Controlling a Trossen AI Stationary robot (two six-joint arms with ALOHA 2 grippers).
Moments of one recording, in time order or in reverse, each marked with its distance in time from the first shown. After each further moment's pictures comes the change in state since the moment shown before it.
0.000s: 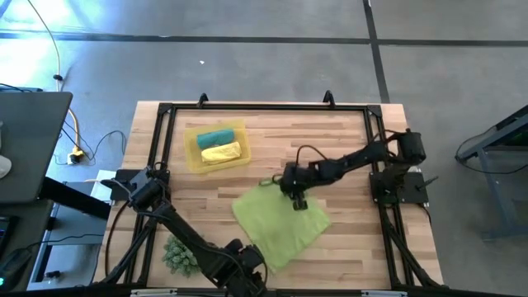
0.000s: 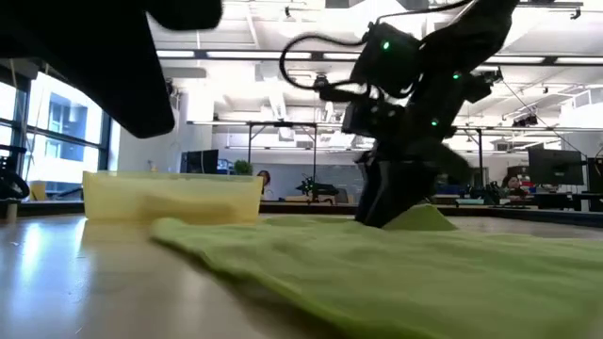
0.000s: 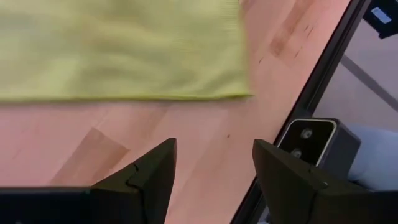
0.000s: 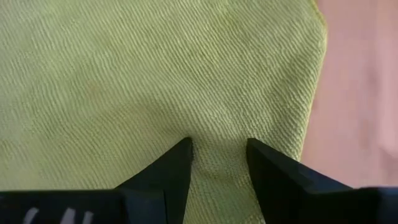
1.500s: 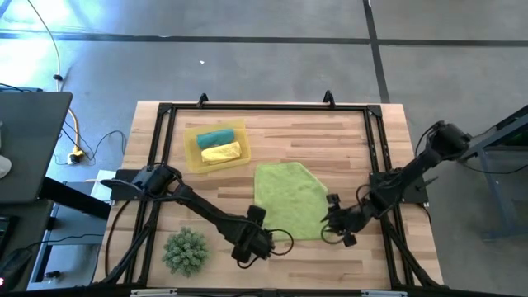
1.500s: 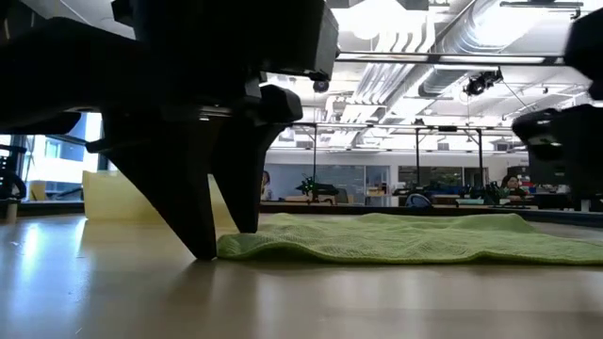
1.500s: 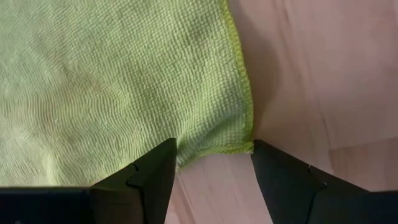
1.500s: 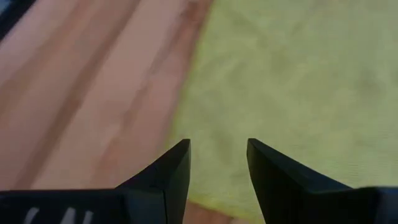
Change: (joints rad) left arm 0.234 -0.003 -0.159 -0.096 0.113 1.172; right arm 0.655 -0.517 -0.465 0.154 0.246 0.440
